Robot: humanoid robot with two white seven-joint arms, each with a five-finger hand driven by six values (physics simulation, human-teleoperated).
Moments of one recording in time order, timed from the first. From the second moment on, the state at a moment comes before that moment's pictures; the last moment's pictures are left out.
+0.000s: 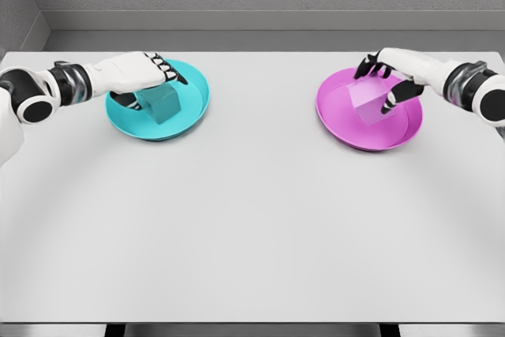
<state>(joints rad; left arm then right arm) -0.88 0.56 -0.74 -1.00 -0.76 -0.61 -0.32 -0.73 -0.74 0.67 -1.48 0.21 0.21 0.51</state>
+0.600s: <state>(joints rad) -0.73 0.96 -0.74 -1.35 -0.43 -0.61 -0.31 -0.73 -0.72 0.67 -1.44 0.22 0.22 0.50</state>
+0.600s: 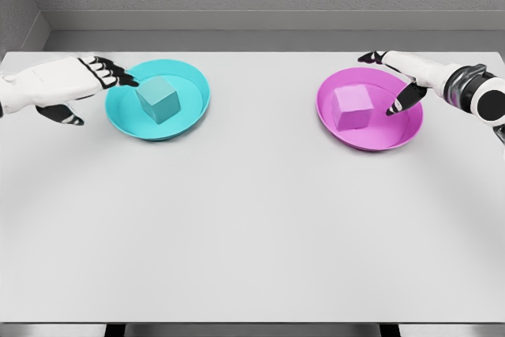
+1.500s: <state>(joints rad) -0.55 1.08 -0.57 -1.48 -0.36 -0.61 -0.32 -0.29 -1.00 0.27 -1.69 0.22 -0.60 0.51</state>
